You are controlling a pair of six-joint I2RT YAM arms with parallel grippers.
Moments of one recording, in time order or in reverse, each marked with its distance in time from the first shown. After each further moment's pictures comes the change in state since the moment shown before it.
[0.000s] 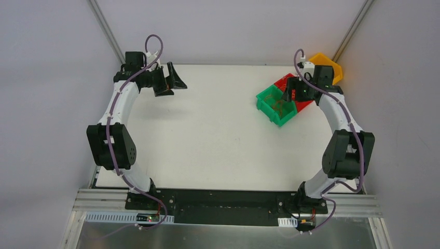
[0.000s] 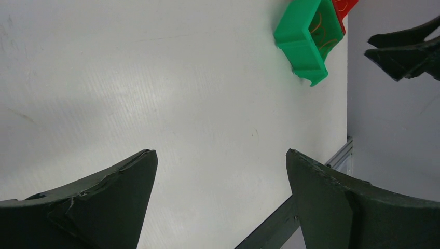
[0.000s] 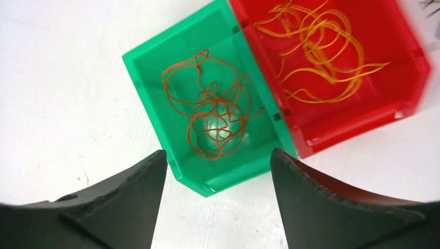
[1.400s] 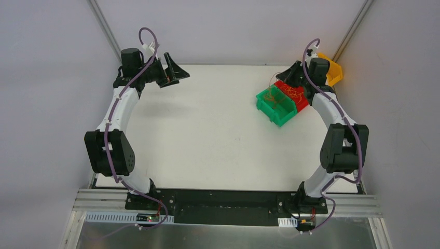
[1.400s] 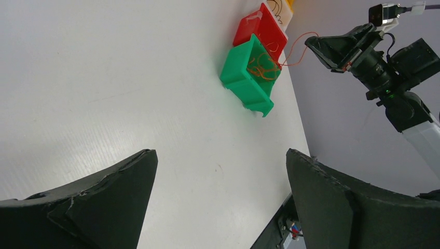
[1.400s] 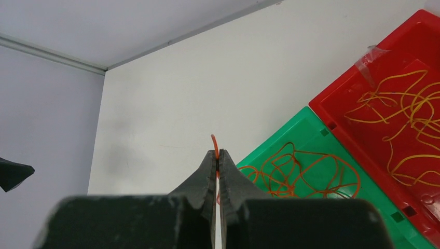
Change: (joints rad) left arm -0.007 -0.060 -0.082 0.353 0.104 -0.234; right arm 0.034 0.026 -0.011 0.476 -0.081 0.667
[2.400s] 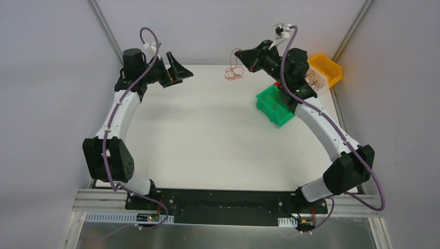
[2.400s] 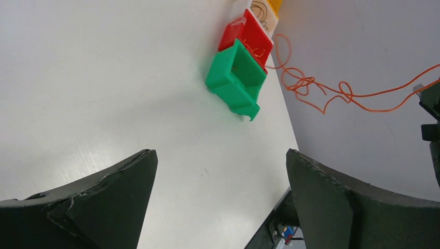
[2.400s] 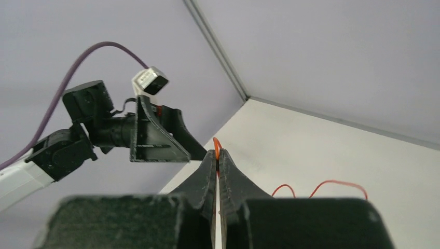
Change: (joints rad) left arm -0.073 -0.071 -0.043 0.052 -0.034 -0.079; right arm 0.464 -0.166 0.147 0.261 0.060 -0.003
